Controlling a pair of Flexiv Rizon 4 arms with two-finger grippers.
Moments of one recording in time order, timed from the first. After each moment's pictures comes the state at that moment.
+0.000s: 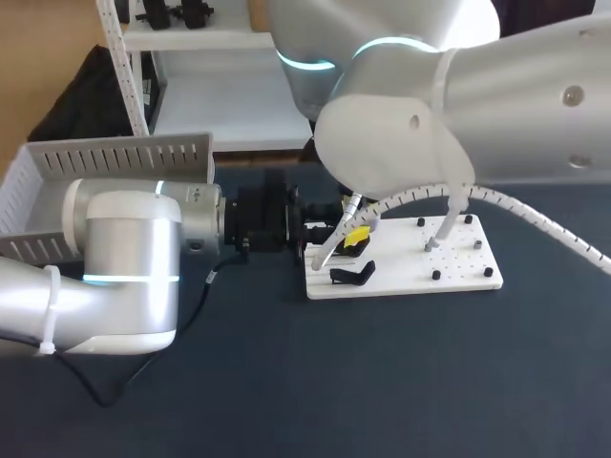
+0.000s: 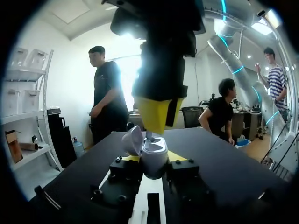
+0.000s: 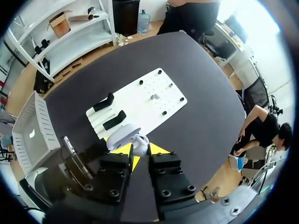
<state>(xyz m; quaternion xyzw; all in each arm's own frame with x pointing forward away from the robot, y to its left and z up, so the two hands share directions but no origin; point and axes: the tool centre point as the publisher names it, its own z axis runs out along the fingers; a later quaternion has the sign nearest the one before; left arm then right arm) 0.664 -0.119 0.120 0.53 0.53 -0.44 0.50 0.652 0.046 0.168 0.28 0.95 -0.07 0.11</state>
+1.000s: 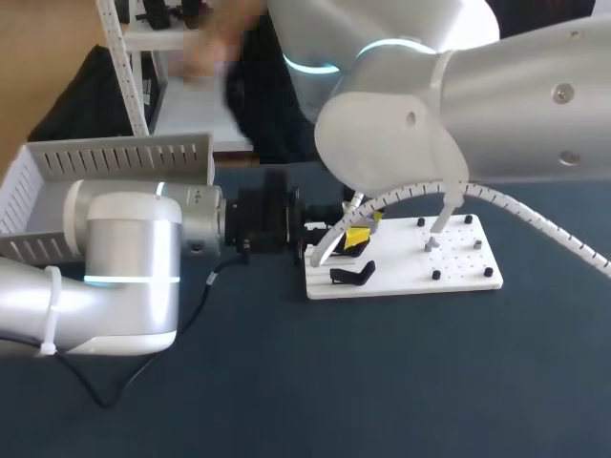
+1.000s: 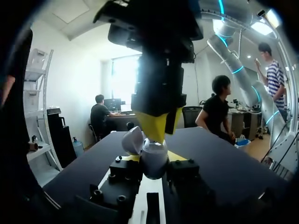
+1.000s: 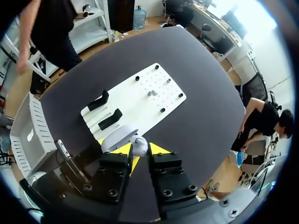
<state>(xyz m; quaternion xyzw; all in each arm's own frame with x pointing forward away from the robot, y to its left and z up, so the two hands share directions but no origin) 0.664 -0.120 0.118 0.53 0.53 -0.44 0.50 0.652 0.042 0.156 0.29 0.95 -0.08 0.10</state>
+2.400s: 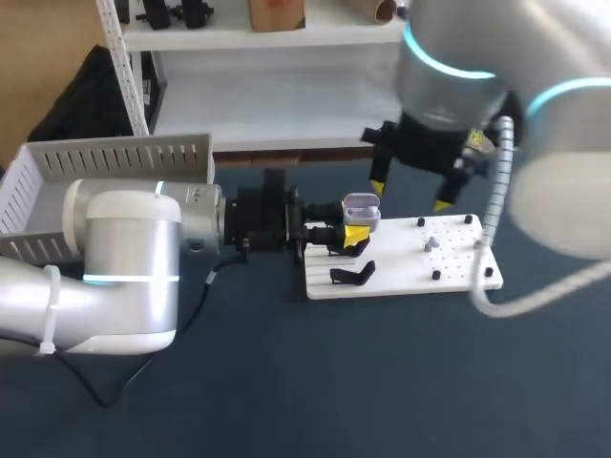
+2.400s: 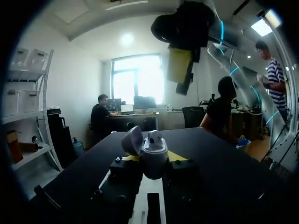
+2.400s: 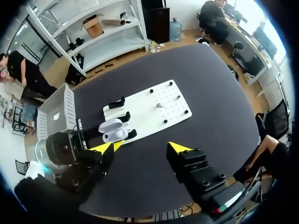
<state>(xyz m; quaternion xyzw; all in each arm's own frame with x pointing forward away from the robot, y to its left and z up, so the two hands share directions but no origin) 0.664 -0.119 0.120 0.53 0.53 -0.44 0.50 0.620 -0.001 0.214 0.17 0.97 0.06 0.18</state>
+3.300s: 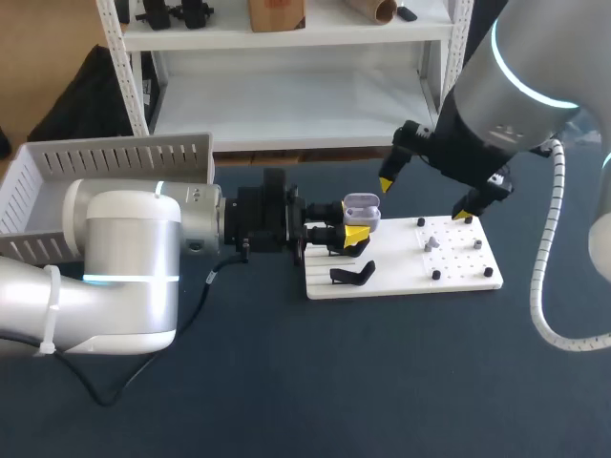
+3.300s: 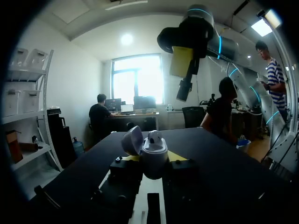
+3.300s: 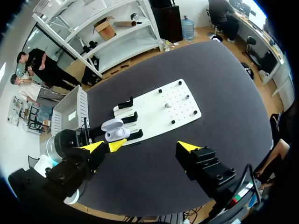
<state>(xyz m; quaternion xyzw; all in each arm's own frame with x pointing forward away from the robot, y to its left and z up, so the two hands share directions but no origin) 0.664 -0.119 0.120 0.53 0.53 -0.44 0.50 0.616 -0.015 0.211 0.16 0.96 0.14 0.19</state>
